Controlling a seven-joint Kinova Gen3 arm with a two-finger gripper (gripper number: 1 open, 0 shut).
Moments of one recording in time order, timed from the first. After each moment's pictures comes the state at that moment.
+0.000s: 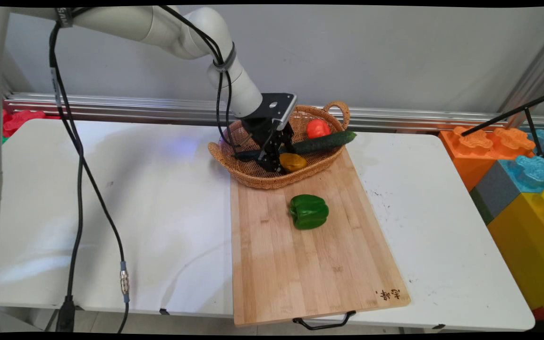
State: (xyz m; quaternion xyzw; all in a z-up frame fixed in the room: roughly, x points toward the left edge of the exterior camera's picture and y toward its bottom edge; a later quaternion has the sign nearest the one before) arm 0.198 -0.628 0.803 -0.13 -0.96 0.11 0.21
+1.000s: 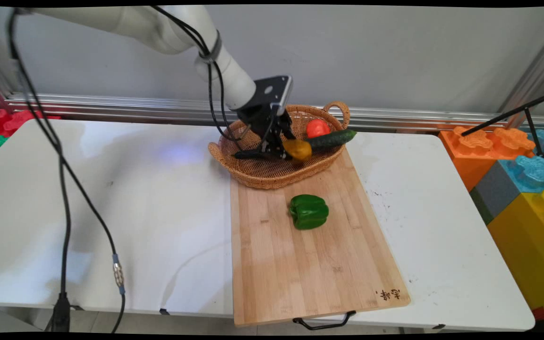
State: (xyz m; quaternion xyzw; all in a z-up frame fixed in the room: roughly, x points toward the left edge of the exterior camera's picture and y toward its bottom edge) arm 0.210 -0.604 0.837 -0.06 -0.96 0.15 0.25
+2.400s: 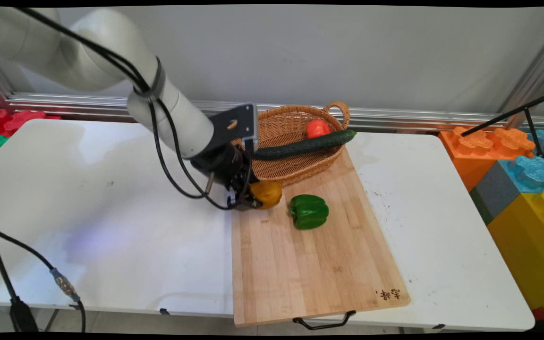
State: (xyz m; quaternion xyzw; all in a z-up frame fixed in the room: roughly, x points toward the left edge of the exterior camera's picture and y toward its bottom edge) arm 0.217 -0.429 0.858 0.13 -0.96 0.10 0.21
